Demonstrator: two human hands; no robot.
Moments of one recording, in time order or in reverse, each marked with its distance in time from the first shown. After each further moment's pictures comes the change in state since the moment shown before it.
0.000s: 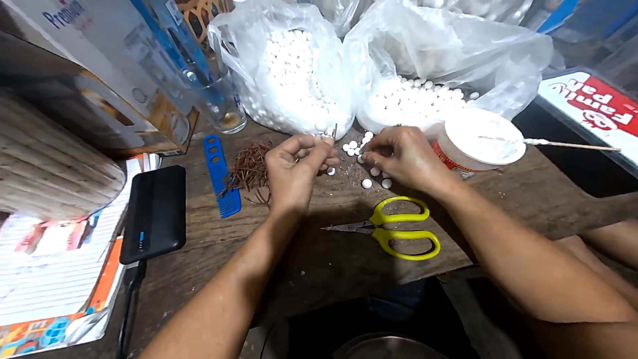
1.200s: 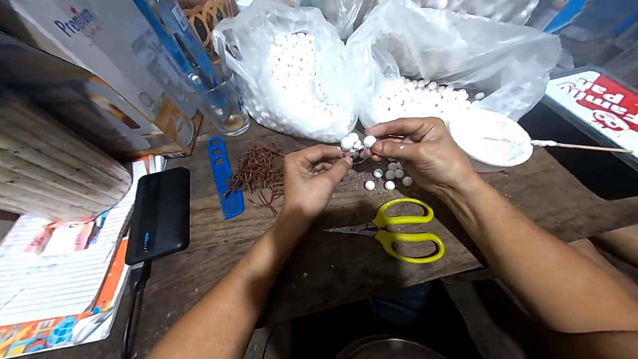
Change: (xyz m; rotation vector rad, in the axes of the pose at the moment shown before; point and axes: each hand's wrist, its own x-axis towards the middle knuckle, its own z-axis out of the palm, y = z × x) left_hand -0.009 -0.003 -0.007 0.204 -0.248 0.164; right_hand -0.006 -0.015 -0.005 1.090 0.112 0.104
